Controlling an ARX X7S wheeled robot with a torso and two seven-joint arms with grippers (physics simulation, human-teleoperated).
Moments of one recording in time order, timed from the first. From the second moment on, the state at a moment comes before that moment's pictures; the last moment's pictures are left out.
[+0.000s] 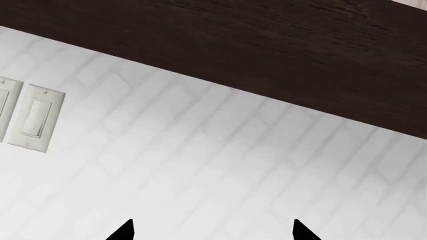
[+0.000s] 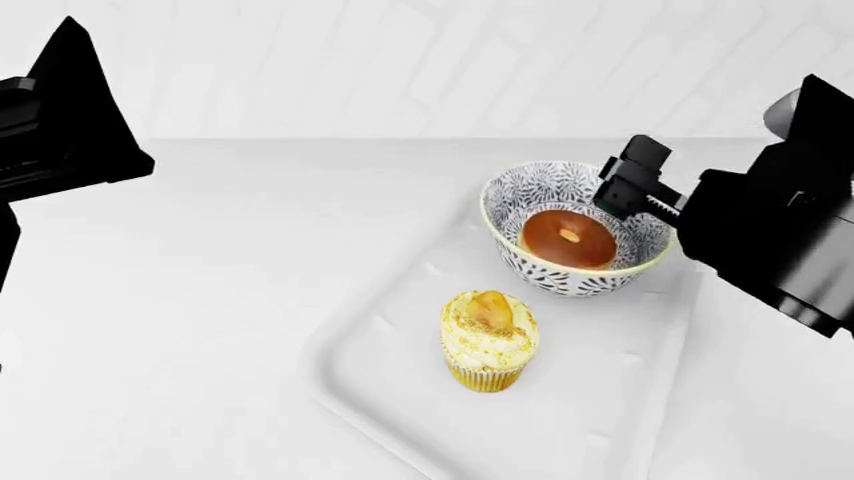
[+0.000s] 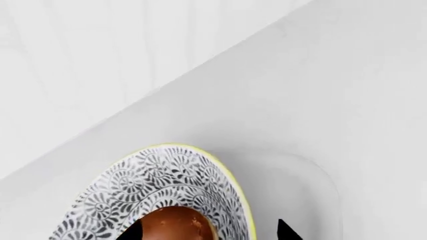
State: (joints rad) left arm -0.64 -0.96 0.08 0.83 -1.40 -0.32 -0.95; right arm 1.08 0.80 -0.52 -0.22 2.09 0.52 1.36
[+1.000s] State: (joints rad) left arm -0.57 -1.12 -0.34 0.93 -1.68 -0.20 -1.00; right arm 2.28 1.10 -1.16 -0.90 2.19 0.71 1.57
